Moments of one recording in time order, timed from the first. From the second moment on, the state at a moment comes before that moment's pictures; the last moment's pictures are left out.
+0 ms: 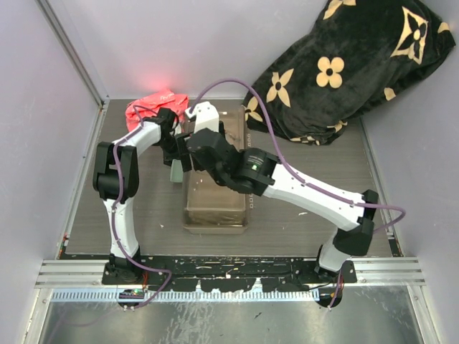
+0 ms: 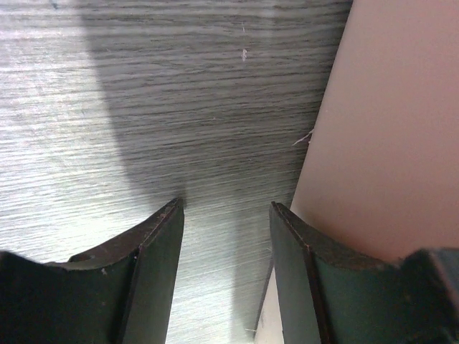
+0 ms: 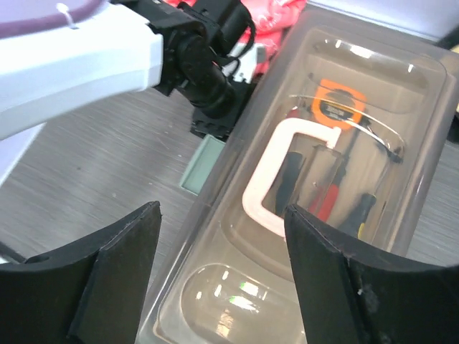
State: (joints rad) left arm -0.21 2.11 1.60 -0.79 0.24 -0.30; right arm 1.18 1.67 1.88 -0.70 0.65 0.41
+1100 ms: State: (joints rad) left arm -0.31 1.92 1.37 -0.70 0.36 -0.47; right arm 0.89 1.80 1.85 -0.92 0.51 0.57
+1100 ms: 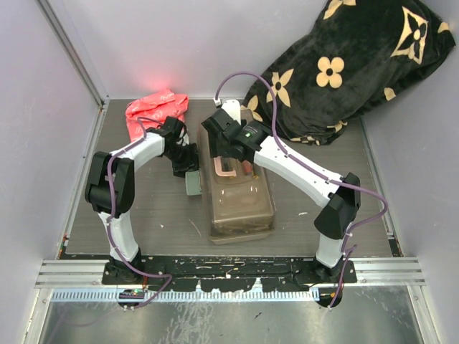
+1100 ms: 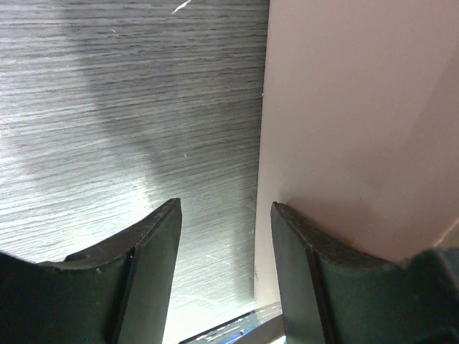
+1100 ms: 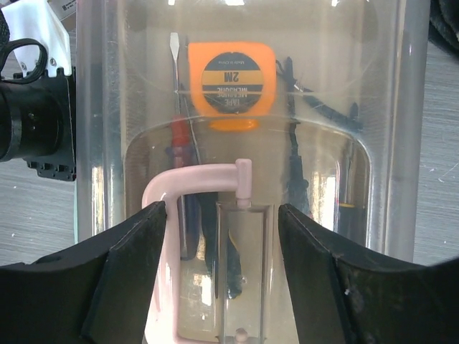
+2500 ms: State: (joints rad) left arm -0.03 1.63 0.85 -0.12 0.83 -0.77; right arm 0.83 1.66 1.68 -0.91 0.38 0.63
